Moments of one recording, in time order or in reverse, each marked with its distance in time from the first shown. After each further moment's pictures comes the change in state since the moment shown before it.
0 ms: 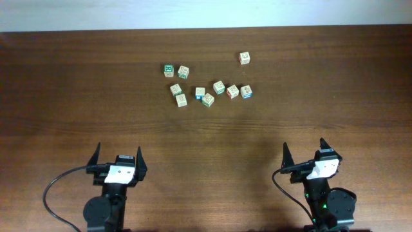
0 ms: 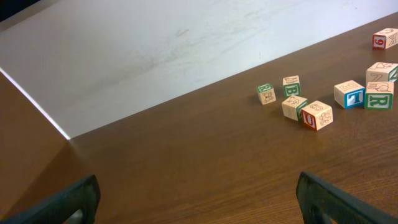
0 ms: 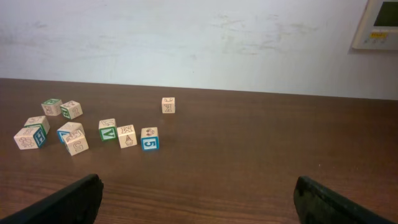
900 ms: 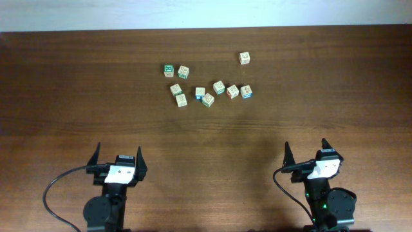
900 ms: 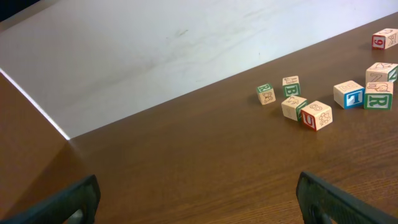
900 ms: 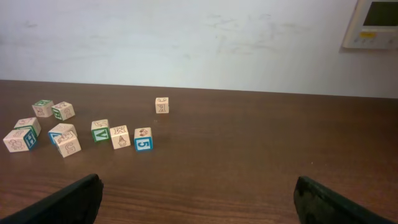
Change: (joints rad) left arm 0.000 0.000 0.000 0.000 0.002 0.000; right arm 0.000 0.000 0.000 0.000 0.027 0.000
